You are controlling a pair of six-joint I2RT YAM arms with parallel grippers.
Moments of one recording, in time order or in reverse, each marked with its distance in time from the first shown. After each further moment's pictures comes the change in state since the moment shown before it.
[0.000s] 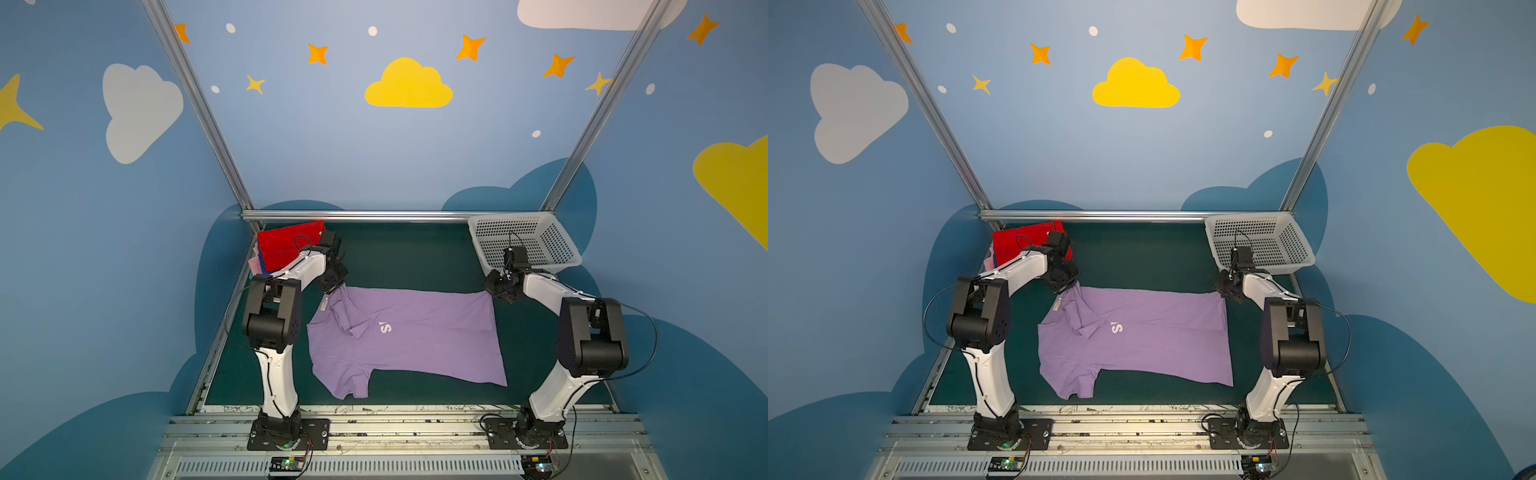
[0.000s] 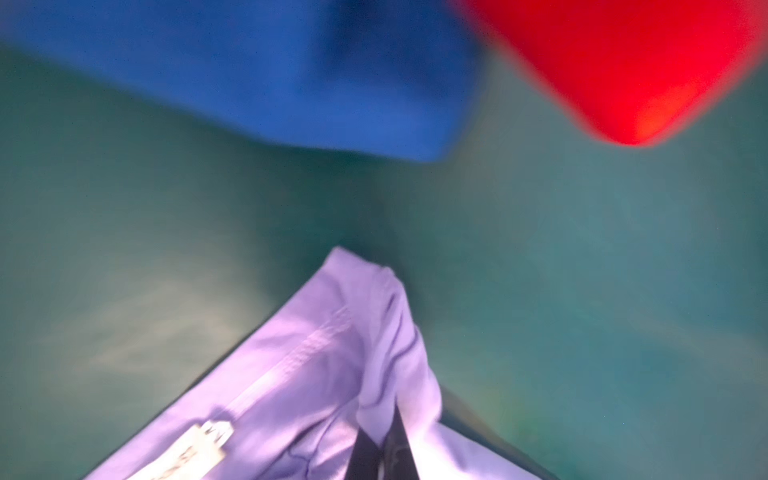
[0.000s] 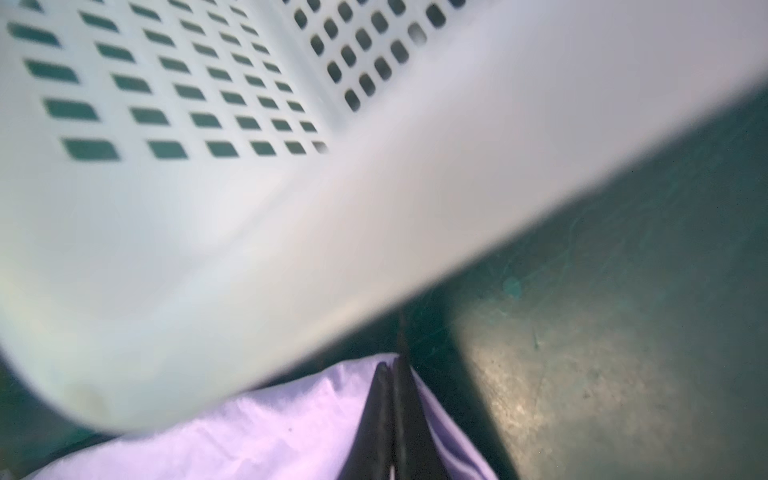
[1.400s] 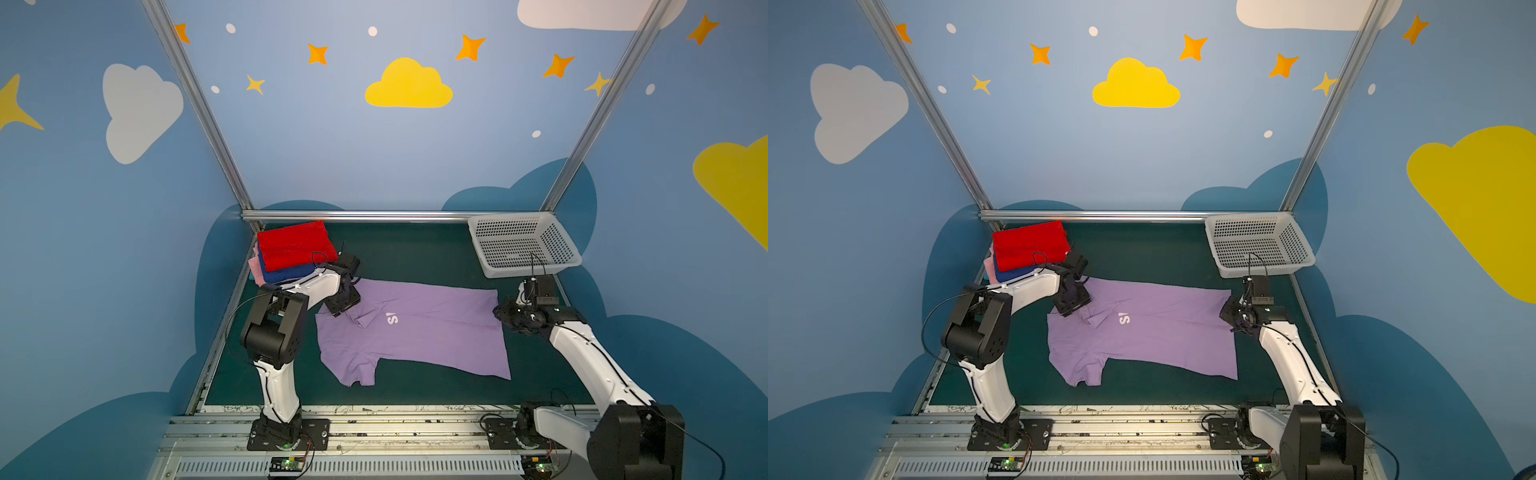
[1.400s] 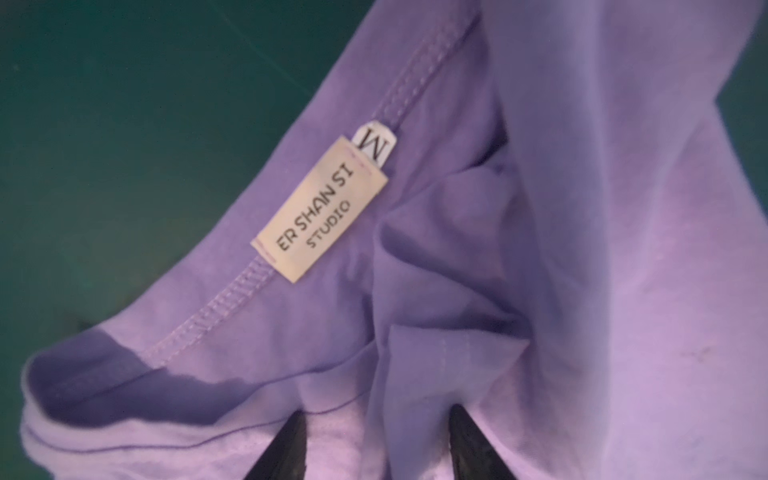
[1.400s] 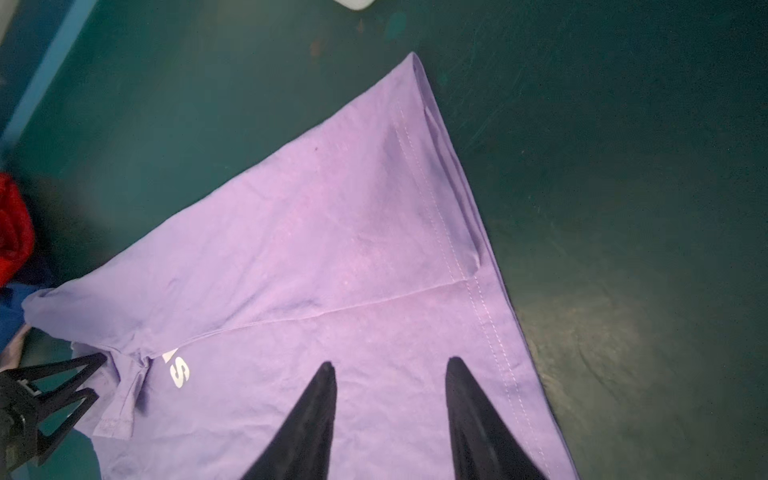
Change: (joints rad) left arm -0.148 -0.134 -0.254 0.008 -0.125 -0.053; right arm 0.021 -0.634 -0.341 -0.227 -0.059 -0.011
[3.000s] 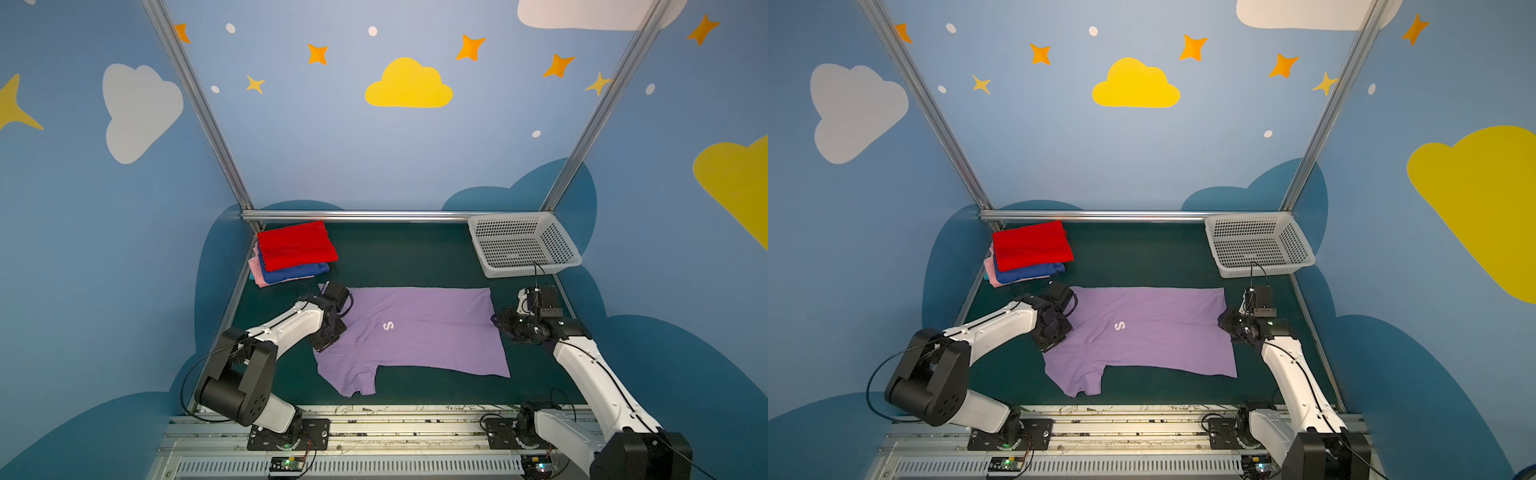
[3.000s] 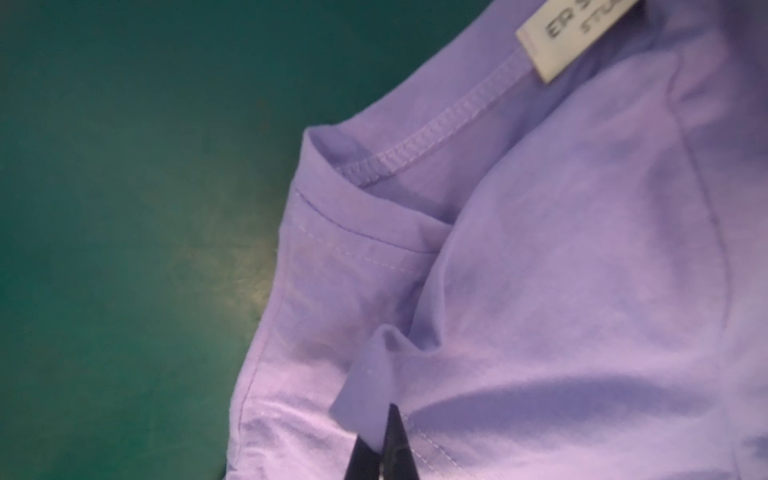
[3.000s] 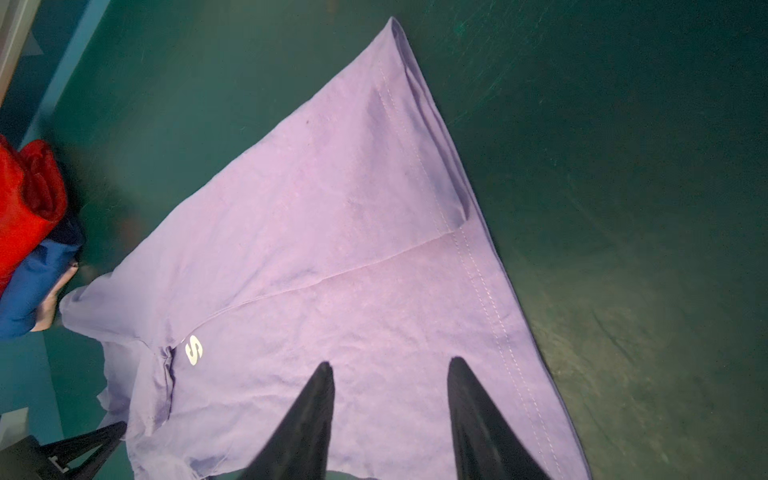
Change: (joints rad) left arm -0.055 -0.405 -0.423 -0.079 -0.045 -0.157; right arm 0.004 -0.110 -0.078 -0.027 -0.062 -0.003
